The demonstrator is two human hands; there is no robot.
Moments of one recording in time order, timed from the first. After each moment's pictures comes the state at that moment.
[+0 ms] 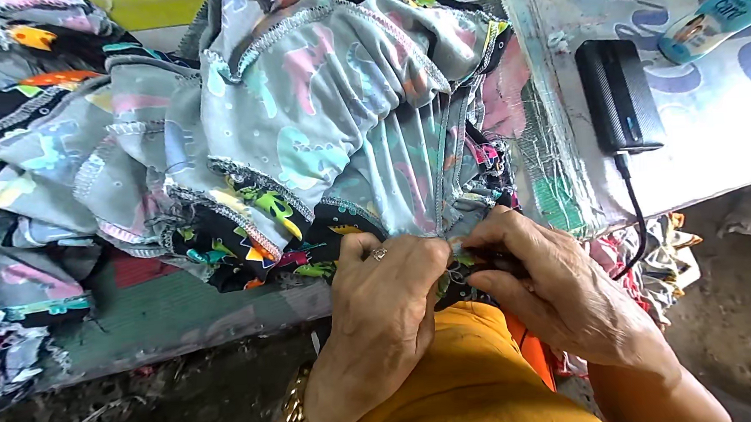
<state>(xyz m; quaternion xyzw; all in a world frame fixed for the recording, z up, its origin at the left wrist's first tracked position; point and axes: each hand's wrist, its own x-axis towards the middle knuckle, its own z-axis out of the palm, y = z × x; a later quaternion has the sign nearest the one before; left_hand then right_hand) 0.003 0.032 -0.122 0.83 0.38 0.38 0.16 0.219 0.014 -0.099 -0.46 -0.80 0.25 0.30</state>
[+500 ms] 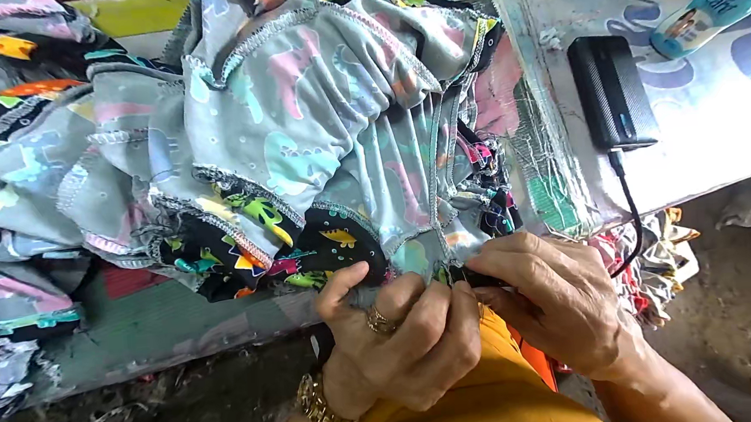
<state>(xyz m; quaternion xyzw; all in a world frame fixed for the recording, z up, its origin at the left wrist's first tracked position) 0.007 0.016 -0.141 0.84 0.31 0.44 -0.04 0.220 -0.001 -0.113 -0.44 -0.82 0.08 0.35</state>
